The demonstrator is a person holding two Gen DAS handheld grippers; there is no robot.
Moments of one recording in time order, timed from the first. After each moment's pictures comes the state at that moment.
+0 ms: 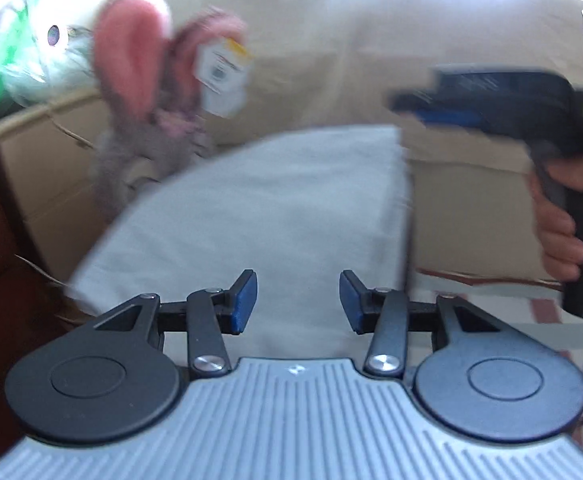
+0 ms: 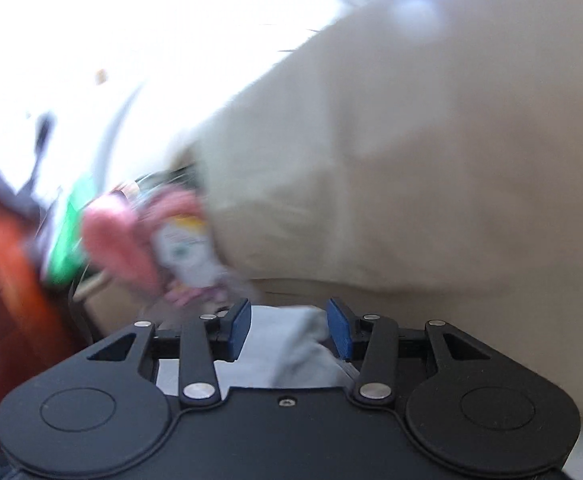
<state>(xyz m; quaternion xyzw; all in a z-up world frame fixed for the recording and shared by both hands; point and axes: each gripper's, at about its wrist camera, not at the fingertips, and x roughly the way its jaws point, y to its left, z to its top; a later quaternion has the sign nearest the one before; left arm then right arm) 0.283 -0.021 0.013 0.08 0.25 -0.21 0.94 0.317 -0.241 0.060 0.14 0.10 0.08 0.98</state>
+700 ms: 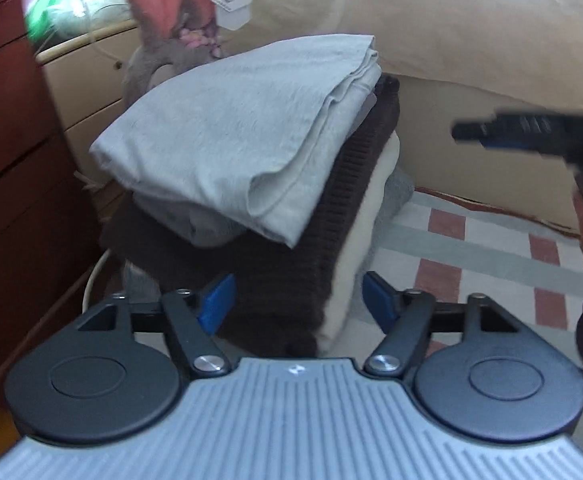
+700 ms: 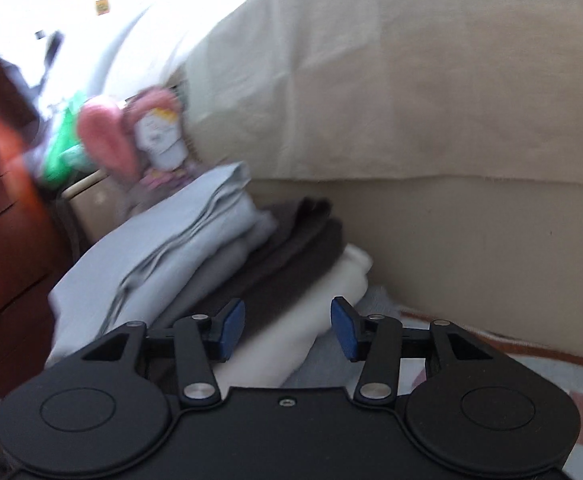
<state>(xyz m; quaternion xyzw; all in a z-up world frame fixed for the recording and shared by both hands) 0.178 -0.037 -0.008 0.08 0.32 -0.12 0.94 0.224 -0.288 -0.014 0.15 0.22 0.06 0.96</state>
